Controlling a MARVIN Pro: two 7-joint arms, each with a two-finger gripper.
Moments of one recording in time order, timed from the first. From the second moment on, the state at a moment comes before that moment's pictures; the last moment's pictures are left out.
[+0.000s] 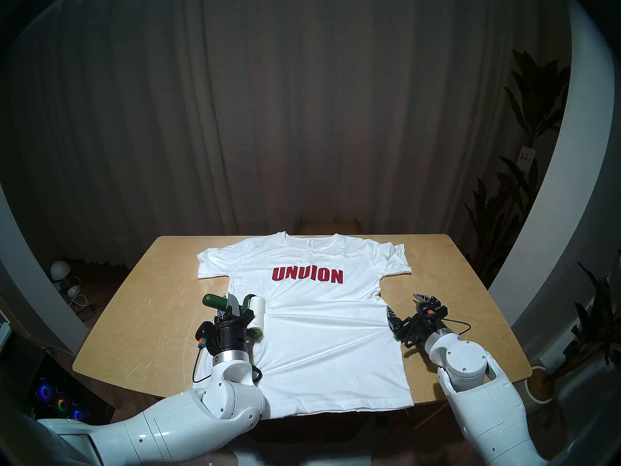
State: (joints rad) left arm 1.47 -1.06 -0.60 -1.54 -0.80 -0.96 0.86; right arm -1.82 -1.12 1.59 -1.54 0.12 -0.01 0.20
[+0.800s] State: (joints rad) left arm 1.53 -0.97 -0.67 -1.74 -1.03 -0.93 0.87; right arm -1.81 -1.10 1.57 -1.54 0.14 -0.01 0.18
